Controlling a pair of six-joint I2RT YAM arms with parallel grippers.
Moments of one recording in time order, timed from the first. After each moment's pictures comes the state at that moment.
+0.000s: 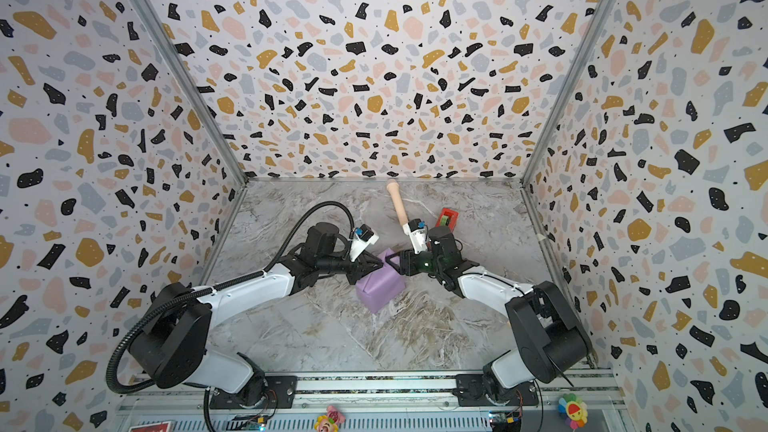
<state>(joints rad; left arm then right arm) -0.61 1.48 0.83 0.07 0.62 0.06 0.50 1.48 0.71 0.21 -0.54 0.39</state>
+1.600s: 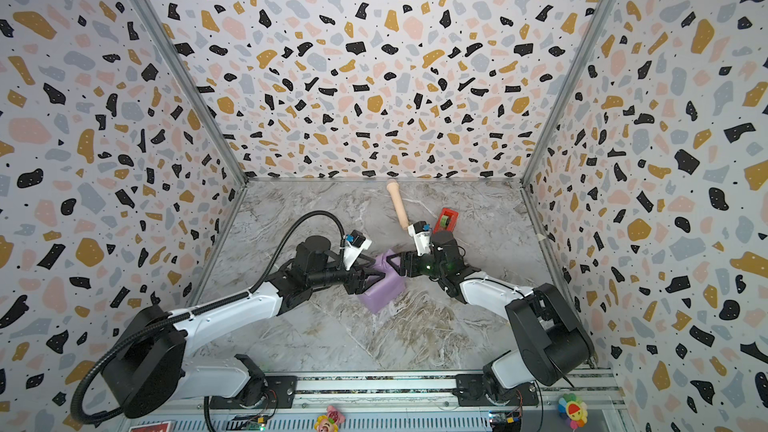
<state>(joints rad) -0.66 1.29 0.67 0.21 0.50 -0.12 0.51 1.46 0.63 0.33 -0.51 0.46</state>
